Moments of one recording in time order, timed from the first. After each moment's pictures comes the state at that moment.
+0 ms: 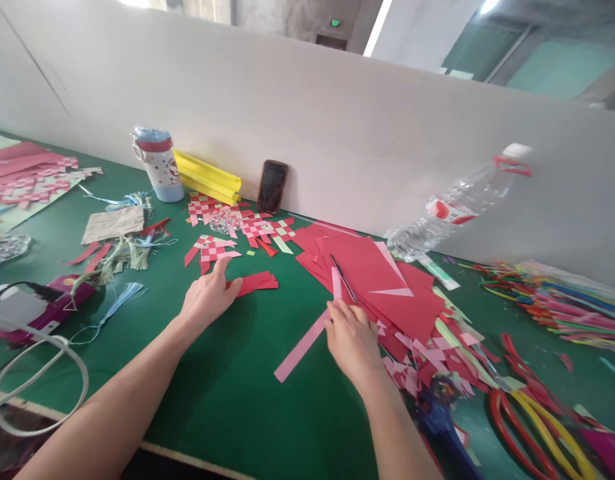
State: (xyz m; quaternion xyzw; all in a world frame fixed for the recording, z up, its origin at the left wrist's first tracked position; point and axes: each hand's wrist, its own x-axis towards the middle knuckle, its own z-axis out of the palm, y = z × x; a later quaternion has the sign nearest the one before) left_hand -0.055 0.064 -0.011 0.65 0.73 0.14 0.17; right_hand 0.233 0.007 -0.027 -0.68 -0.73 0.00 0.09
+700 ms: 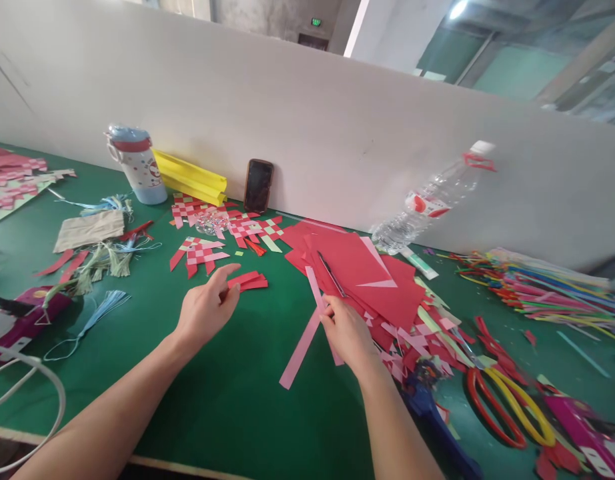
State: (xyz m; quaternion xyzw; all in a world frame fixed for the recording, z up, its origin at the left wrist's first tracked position) left_hand -0.038 0.040 -0.008 0.69 0.63 0.31 0.15; right_hand 0.242 0.016 -0.017 -0.71 -0.69 0.09 0.10
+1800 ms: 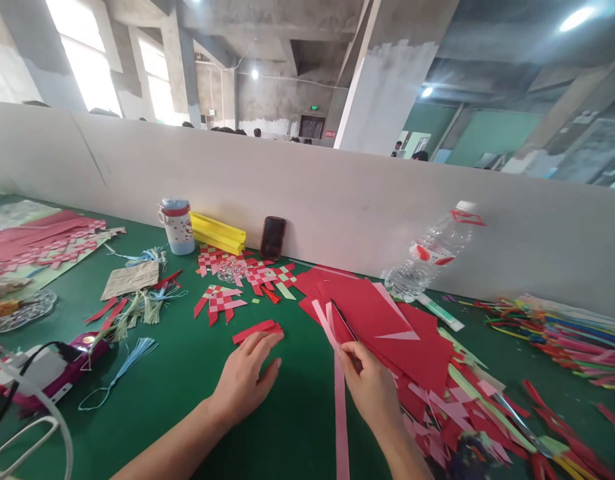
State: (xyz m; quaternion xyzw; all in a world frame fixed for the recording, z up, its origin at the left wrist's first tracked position) left_hand -0.013 0.027 -0.026 0.81 0.42 0.41 0.06; right_hand 0.237 0.013 -0.008 -0.66 -0.67 0.06 0.33
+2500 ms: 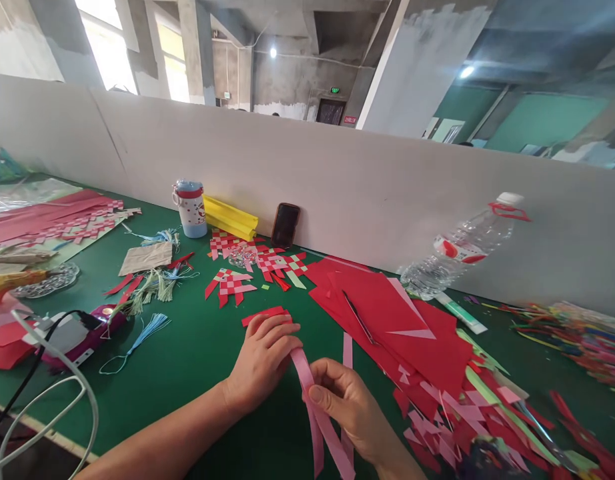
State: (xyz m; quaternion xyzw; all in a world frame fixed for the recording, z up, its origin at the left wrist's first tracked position) left_hand -0.005 0.025 -0.021 0.82 0.37 0.42 0.03; right_hand 0.188 -0.016 0.015 -0.43 -0.56 0.62 0.34
